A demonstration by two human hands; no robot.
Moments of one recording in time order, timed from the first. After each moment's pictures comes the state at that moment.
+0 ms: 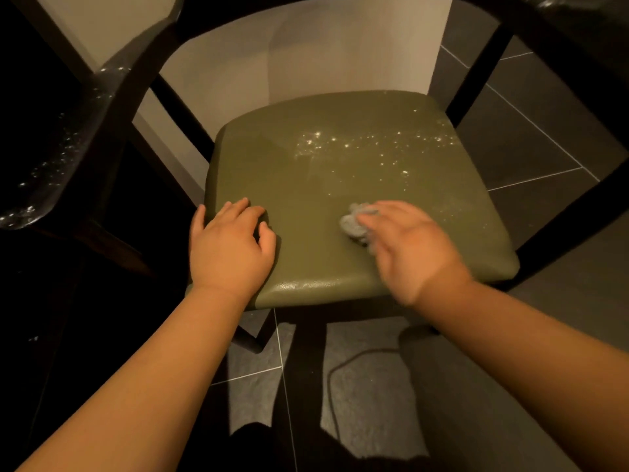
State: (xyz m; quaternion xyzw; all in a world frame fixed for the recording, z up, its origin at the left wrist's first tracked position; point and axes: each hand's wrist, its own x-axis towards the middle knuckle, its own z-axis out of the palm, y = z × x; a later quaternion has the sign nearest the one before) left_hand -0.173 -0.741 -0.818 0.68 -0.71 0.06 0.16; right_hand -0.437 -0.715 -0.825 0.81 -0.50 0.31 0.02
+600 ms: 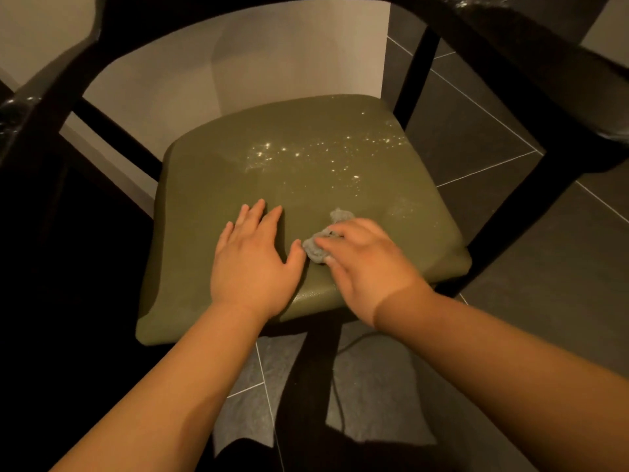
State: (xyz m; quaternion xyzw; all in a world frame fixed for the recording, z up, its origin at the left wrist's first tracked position) left_hand -0.257 -0.744 -0.815 0.64 -0.76 -0.05 0.13; right_hand -0.446 -0.701 -0.825 0.79 -0.54 0.30 -0.05
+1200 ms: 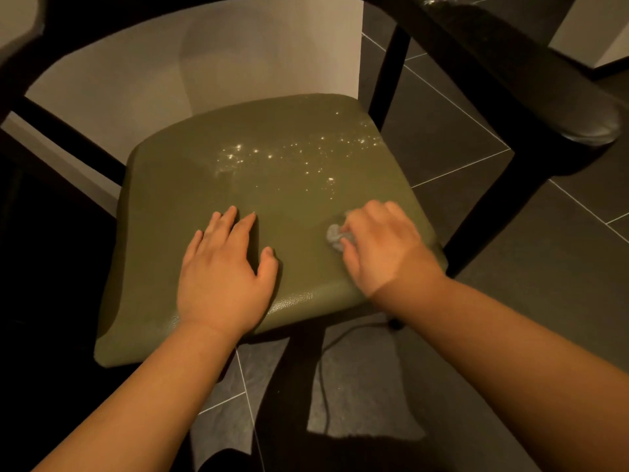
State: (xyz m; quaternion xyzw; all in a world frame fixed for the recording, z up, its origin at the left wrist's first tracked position) left_hand -0.259 -0.742 -0.820 0.63 -0.76 -0.01 0.13; right_hand -0.489 -0.711 -0.817 0.73 -0.65 0.22 -0.01
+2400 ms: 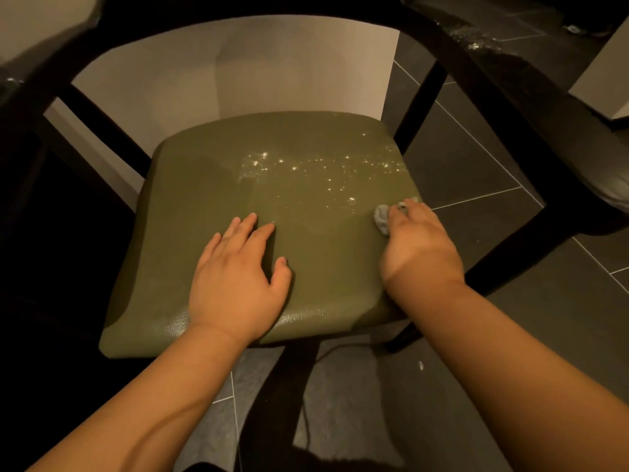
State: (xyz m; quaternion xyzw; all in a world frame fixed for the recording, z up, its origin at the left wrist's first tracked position) left_hand -0.259 -0.743 -0.822 0.64 -0.75 -0.02 0.16; right_hand -0.502 -0.742 -0.788 0.62 -0.77 0.11 -0.09
